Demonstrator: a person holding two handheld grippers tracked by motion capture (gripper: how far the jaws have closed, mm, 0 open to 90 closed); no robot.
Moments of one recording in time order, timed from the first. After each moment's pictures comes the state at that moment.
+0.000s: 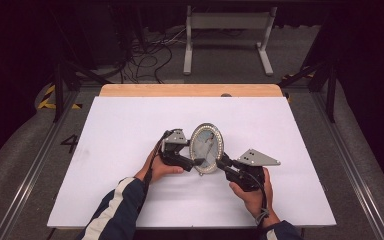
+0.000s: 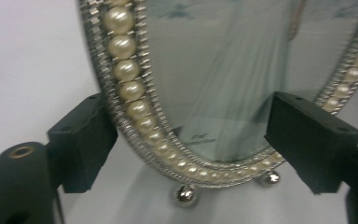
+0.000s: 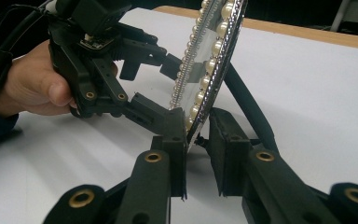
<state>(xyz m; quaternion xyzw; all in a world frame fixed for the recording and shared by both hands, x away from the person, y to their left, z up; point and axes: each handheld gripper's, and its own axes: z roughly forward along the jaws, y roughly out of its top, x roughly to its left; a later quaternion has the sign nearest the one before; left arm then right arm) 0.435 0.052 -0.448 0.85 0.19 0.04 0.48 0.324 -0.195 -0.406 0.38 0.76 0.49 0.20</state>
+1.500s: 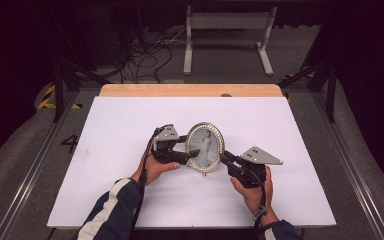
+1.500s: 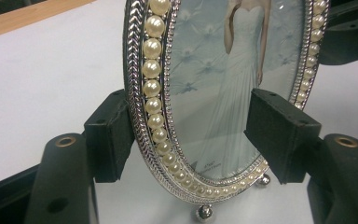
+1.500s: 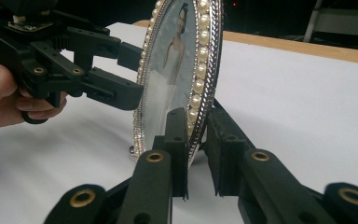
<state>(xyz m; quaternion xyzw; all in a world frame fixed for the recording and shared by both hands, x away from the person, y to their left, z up) 0.424 0.069 -0.425 0.82 0.23 0.08 0.51 0.330 -0.199 -0.406 0.41 0.73 0.50 0.23</state>
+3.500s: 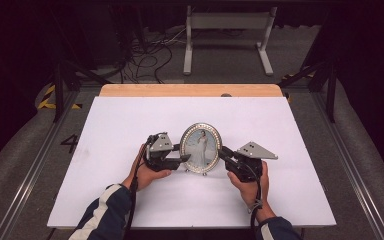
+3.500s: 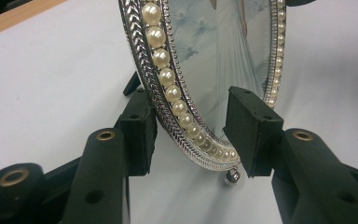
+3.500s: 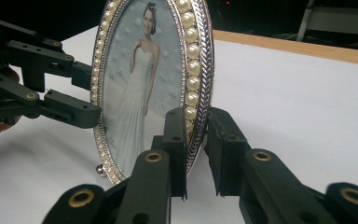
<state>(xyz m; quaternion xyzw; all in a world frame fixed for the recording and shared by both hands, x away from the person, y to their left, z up) 0.403 0.089 -0.430 0.85 0.21 0.12 0.48 0.345 -0.193 -0.409 0.41 0.73 0.49 0.24</state>
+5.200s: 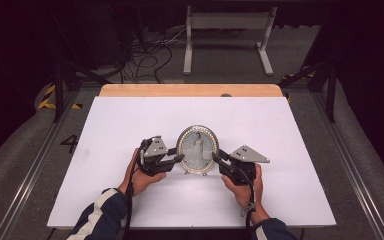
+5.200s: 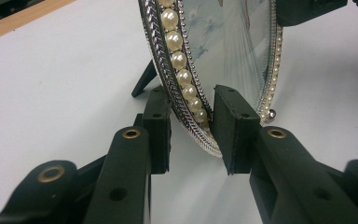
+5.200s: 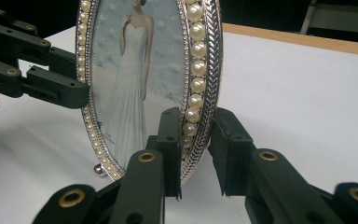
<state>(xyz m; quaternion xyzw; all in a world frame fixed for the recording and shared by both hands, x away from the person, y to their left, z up) 0.388 0.101 -0.428 0.84 0.23 0.14 0.47 0.343 -0.180 -0.422 0.41 0.73 0.48 0.24</state>
